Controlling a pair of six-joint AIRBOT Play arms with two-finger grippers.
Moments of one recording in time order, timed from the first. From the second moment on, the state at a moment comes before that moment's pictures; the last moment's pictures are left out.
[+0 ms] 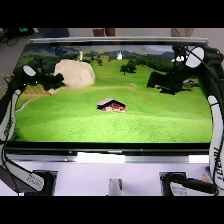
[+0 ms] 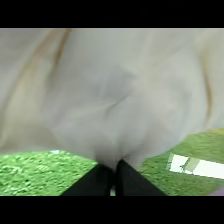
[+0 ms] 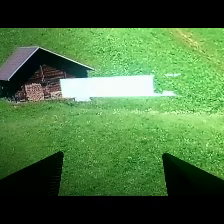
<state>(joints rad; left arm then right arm) 0.08 -1.81 1.67 1.10 -0.96 -1.59 0.12 -1.42 1.61 -1.36 1.39 1.81</state>
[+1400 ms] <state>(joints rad) -0.53 -1.17 1.14 1.06 -0.68 -1.61 0.12 -0.93 1.47 -1.44 1.48 1.77</state>
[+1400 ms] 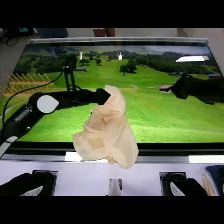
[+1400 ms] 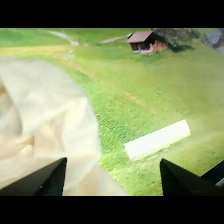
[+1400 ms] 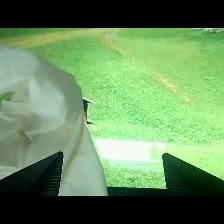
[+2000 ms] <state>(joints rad) -0.07 -0.97 0.71 1.17 -1.25 -1.57 0.12 -1.35 1.41 -1.12 1.29 1.72</state>
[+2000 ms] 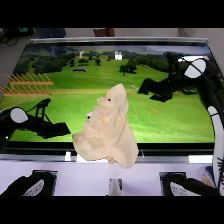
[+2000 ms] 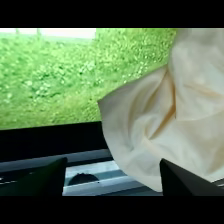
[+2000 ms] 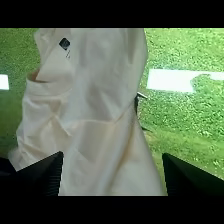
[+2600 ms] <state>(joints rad) -0.11 -1.07 0.47 0.91 -0.93 -1.53 0.12 -1.59 1.40 -1.00 1.22 1.67</state>
